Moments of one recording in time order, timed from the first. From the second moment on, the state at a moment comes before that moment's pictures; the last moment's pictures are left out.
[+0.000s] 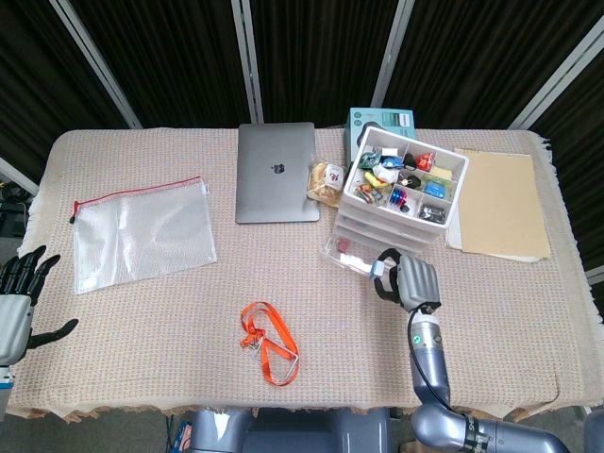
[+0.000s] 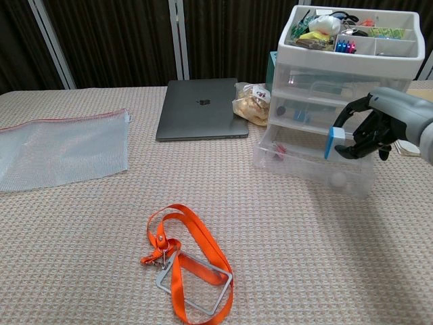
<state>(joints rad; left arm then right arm) -0.11 -1.13 -0.06 -1.64 1.50 1.49 0.00 0.53 -1.66 0.39 -1.77 -0.73 1.33 -0.59</state>
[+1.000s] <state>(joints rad) -0.10 -1.13 -0.05 -1.64 1.50 1.50 0.01 0.48 -1.60 0.24 -1.74 -0.93 1.35 -0.48</state>
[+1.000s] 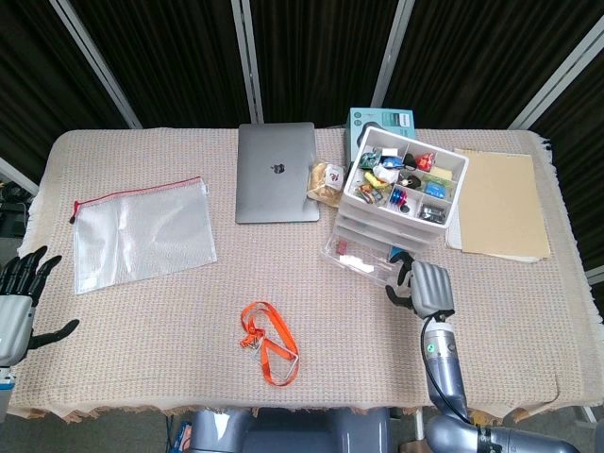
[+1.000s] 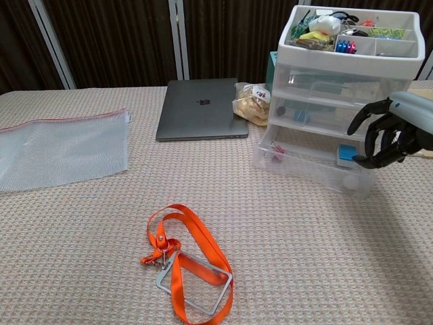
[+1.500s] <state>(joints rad) -0.10 -1.15 -0.06 -1.62 1.52 1.53 -0.01 0.51 -1.55 -0.04 -1.49 -1.47 1.30 -0.61</state>
